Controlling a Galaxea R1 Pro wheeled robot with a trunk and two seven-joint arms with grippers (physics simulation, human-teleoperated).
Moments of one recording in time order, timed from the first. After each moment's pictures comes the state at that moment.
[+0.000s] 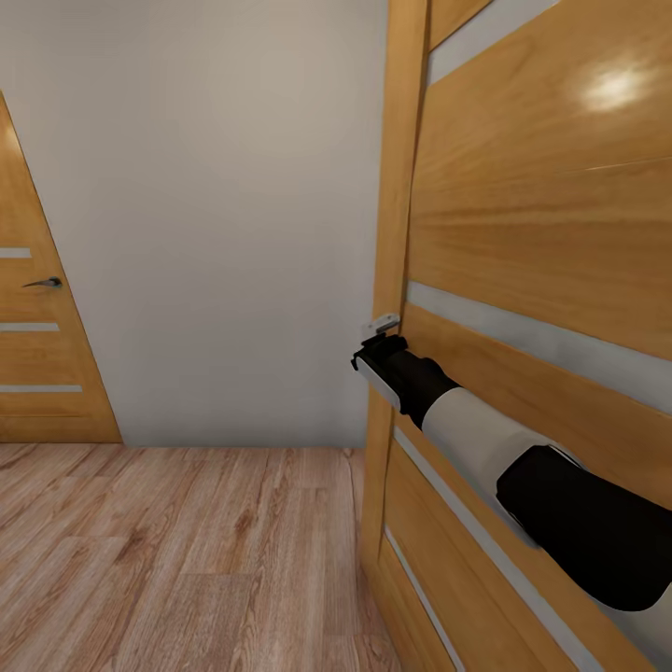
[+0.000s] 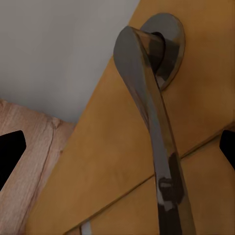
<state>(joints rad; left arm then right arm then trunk) 0.00 0.01 0.01 -0.03 0.02 -0.07 0.00 -1.33 0.17 0.71 -0.49 -0.40 0.70 -0.40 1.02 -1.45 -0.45</state>
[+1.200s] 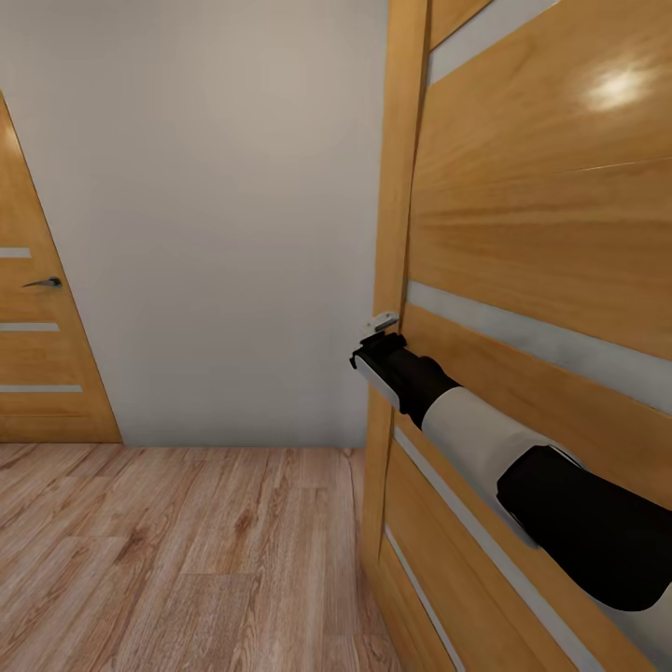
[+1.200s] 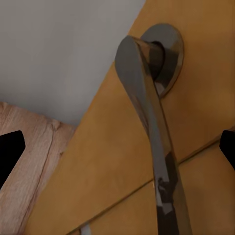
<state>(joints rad) 0.00 0.01 0.01 -0.03 0.02 -0.07 0.00 -1.33 0.17 0.72 -0.51 -0.39 0.71 -0.40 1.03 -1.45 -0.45</state>
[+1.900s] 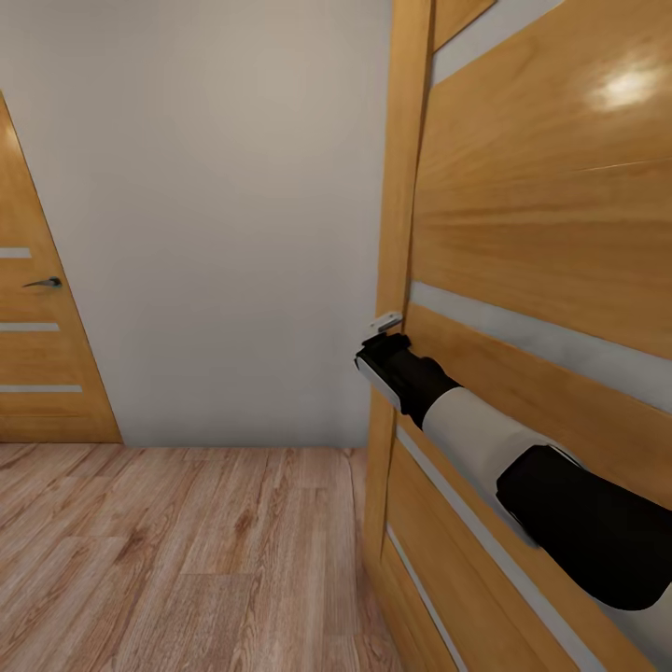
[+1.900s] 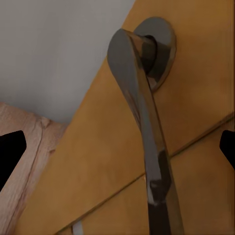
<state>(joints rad) 0.00 0.01 0.01 -0.03 0.01 -0.07 0.00 -1.33 0.17 0.70 -0.49 -0.36 0.71 -0.42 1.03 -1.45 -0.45</state>
